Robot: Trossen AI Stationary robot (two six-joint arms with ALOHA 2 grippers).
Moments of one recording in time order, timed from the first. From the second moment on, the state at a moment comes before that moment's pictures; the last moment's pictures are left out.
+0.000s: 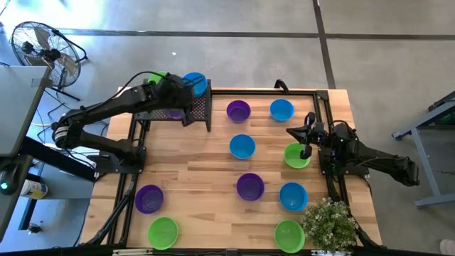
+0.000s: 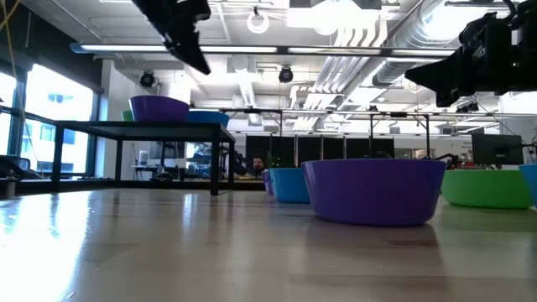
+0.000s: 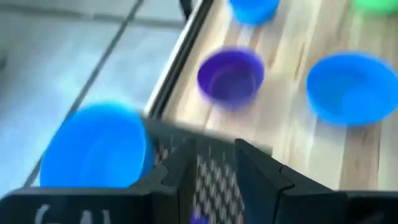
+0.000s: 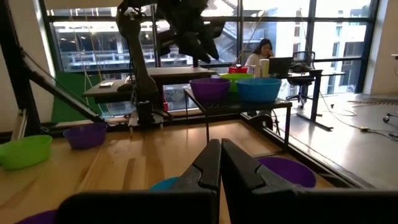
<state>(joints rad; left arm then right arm) 0.43 1.19 1.17 -0.64 -0.12 0.25 -0.39 0.10 0.01 0.20 -0.16 0.07</state>
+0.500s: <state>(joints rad) 0.45 1.18 0.85 0.09 0.23 0.30 -0.39 0.10 0.01 0.21 0.05 0.24</state>
